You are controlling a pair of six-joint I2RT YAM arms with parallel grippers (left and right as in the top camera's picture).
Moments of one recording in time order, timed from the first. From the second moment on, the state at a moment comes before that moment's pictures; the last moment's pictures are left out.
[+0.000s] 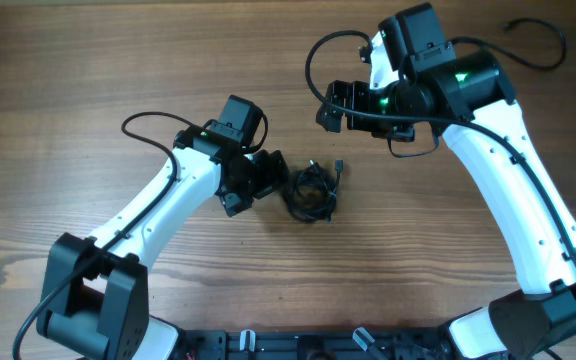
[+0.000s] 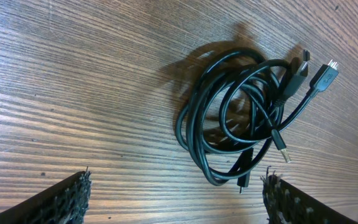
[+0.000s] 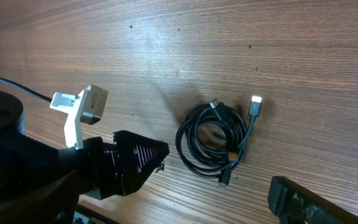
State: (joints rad) left arm -0.42 1.64 1.12 -0.85 0.32 -0.83; right arm 0.38 1.67 1.74 -1.21 -0.31 0.44
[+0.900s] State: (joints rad) left arm -0.42 1.64 1.12 -0.86 0.32 -0.83; right arm 0.38 1.67 1.74 -1.21 -0.31 0.44
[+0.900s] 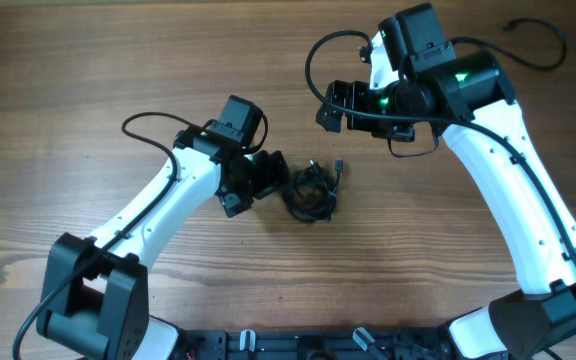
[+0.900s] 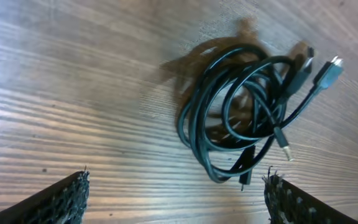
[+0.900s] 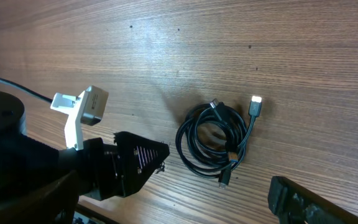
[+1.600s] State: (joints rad) left arm -0.45 1.70 1.12 -0.82 0.34 -0.84; right arm 0.38 1.67 1.74 -1.14 -0.31 0.65
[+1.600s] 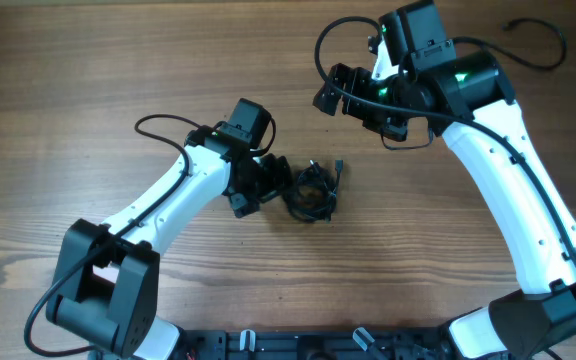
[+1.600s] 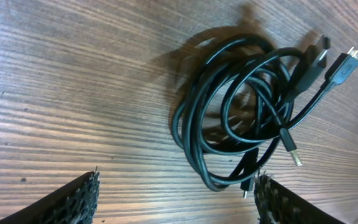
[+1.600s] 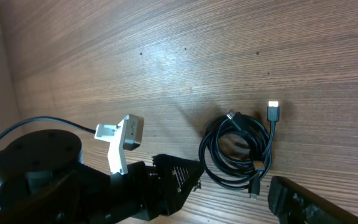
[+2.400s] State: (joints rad) left arm -0.51 1.70 1.12 -0.78 0.34 -0.85; right arm 0.38 1.67 1.74 -1.14 -0.31 0.65
